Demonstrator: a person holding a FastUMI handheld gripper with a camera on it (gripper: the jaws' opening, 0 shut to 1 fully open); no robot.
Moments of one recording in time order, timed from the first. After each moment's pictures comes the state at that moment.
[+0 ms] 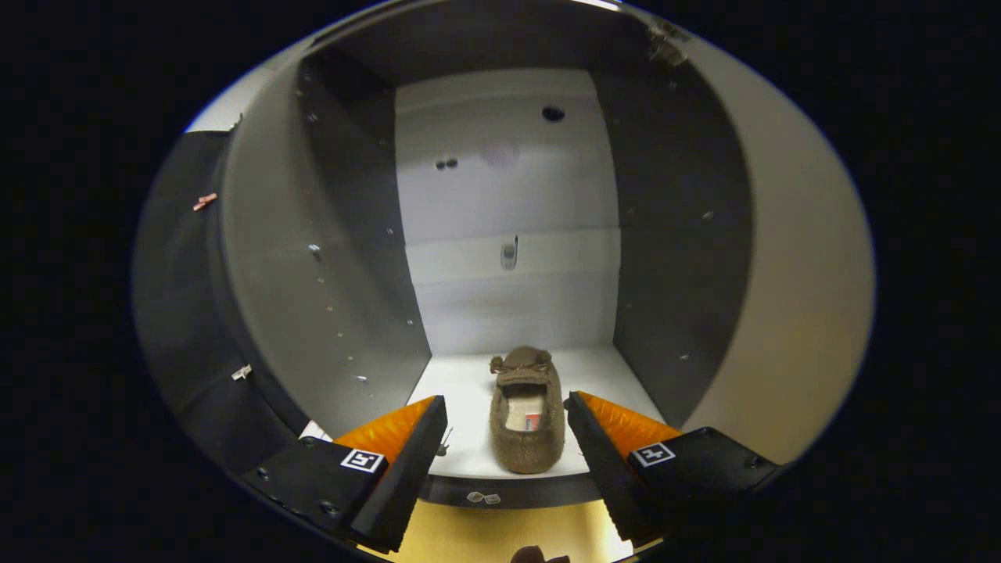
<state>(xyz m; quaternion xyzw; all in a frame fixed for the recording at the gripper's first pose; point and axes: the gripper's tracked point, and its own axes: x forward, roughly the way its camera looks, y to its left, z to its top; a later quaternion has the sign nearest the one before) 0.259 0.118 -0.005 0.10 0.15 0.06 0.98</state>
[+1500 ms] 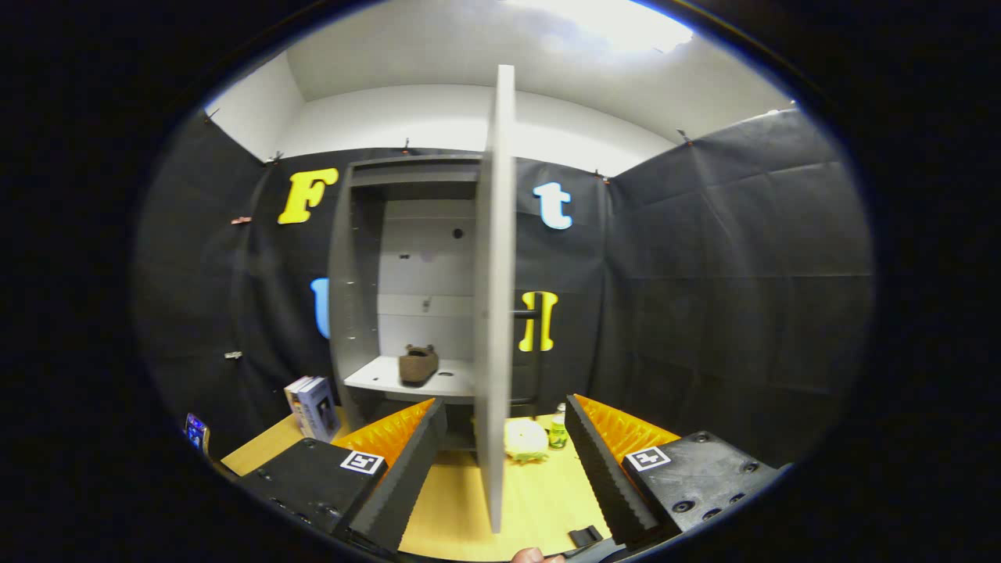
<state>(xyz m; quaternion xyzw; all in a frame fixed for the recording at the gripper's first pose) -0.077 -0.145 0.006 0.07 0.02 -0.04 1.00</state>
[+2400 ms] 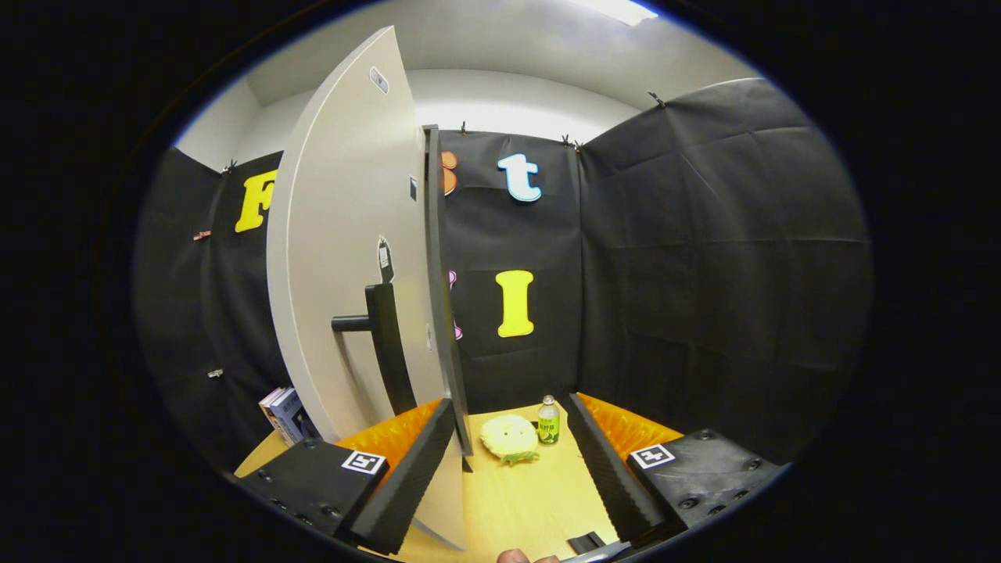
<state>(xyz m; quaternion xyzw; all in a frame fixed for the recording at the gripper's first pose) -0.013 -0.137 -0.015 0.11 0.06 -0.03 0.99</state>
